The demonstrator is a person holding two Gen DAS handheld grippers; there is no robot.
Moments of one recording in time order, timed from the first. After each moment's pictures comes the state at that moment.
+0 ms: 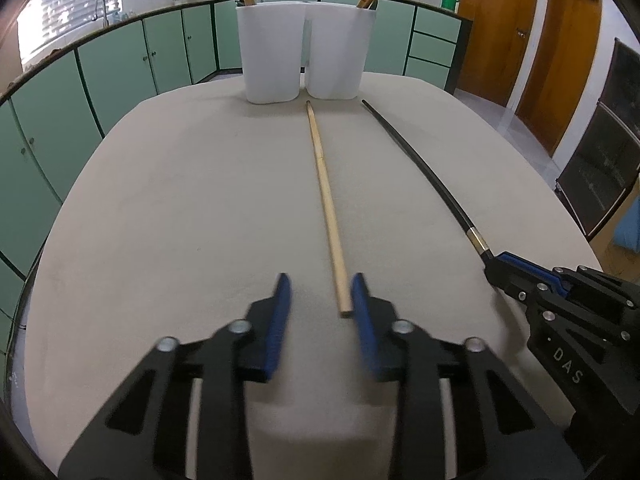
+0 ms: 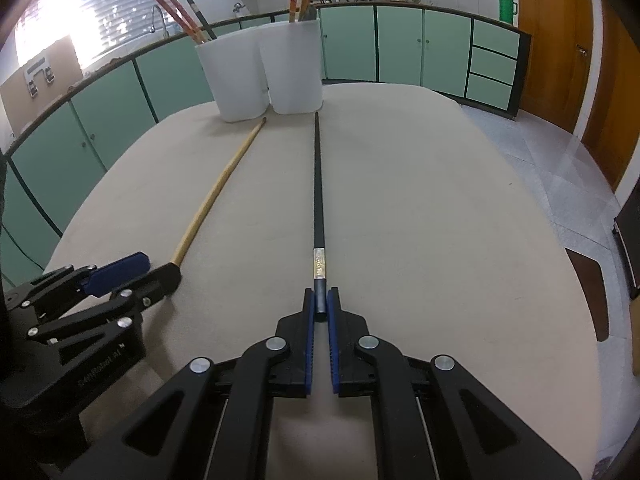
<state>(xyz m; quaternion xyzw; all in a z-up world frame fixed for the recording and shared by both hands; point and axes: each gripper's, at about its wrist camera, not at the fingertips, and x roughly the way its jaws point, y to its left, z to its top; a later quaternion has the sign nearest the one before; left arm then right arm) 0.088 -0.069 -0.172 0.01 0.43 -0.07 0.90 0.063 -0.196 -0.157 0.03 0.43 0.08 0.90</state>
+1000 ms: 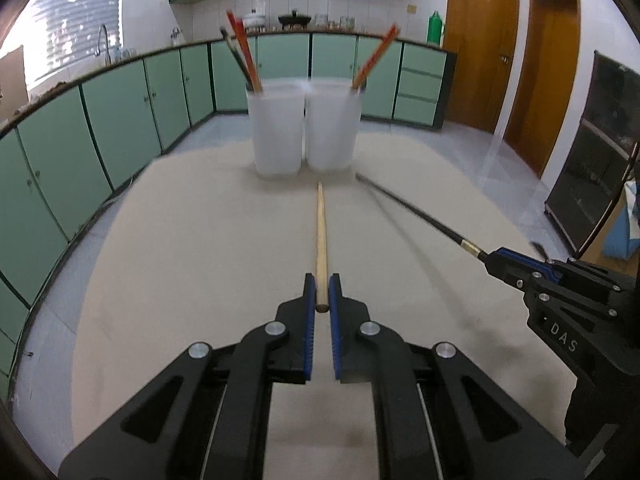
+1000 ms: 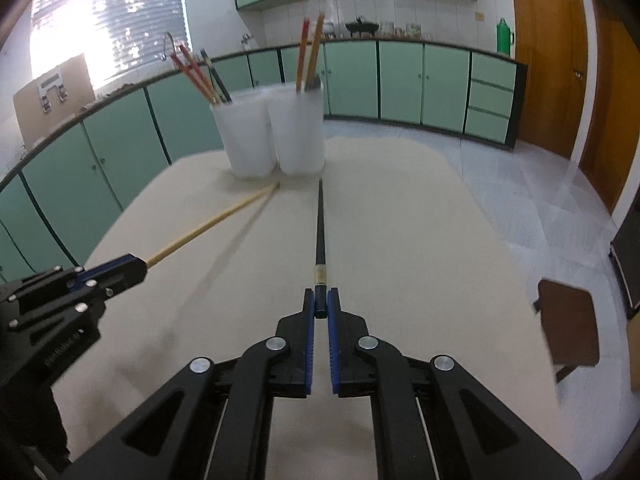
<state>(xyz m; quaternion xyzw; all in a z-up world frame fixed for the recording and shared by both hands) 0.068 -0.056 -0.097 0.01 0.35 -0.09 0.93 0.049 -0.207 -0.097 0.02 0.35 0.08 0.93</state>
